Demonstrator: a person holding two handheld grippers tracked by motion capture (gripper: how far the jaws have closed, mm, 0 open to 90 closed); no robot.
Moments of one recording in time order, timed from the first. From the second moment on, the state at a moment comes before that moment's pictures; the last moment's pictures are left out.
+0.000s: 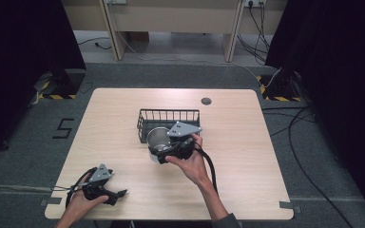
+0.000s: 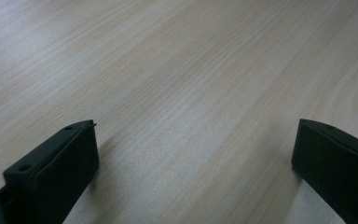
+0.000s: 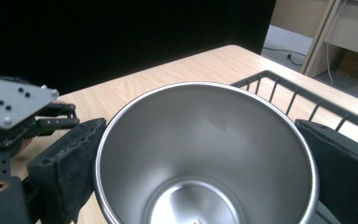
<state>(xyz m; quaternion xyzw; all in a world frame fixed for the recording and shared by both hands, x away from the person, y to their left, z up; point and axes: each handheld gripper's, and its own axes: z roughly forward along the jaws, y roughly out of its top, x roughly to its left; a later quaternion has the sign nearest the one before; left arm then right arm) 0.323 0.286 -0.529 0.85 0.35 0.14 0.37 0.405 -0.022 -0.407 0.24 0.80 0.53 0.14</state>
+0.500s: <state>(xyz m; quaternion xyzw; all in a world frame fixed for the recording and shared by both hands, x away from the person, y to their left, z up) 0.323 0.286 -0.528 0.85 0.35 0.14 0.37 0.435 -0.016 -0.370 0.24 0.80 0.53 0.15</state>
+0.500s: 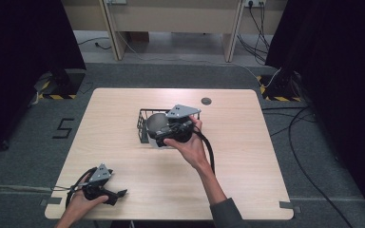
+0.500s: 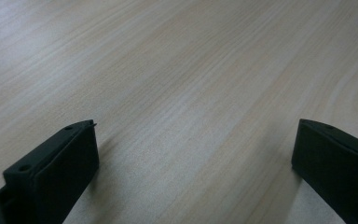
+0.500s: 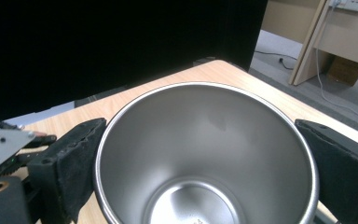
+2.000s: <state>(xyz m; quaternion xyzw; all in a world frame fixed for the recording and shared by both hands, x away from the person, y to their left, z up) 0.323 0.286 -0.528 0.85 0.34 0.14 0.37 0.532 -0.015 -0.372 0.28 0.81 0.49 0.16</state>
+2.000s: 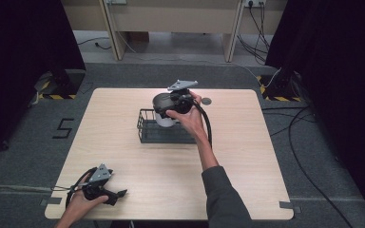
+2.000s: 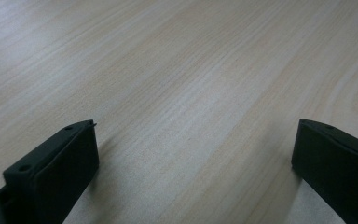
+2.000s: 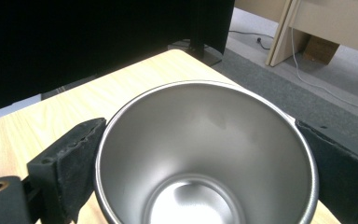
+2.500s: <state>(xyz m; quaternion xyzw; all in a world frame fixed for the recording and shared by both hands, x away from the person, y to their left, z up) 0.323 0.286 -0.528 0.85 0.34 0.14 0.37 0.539 -0.016 -0.391 0.29 0.82 0.48 0.14</state>
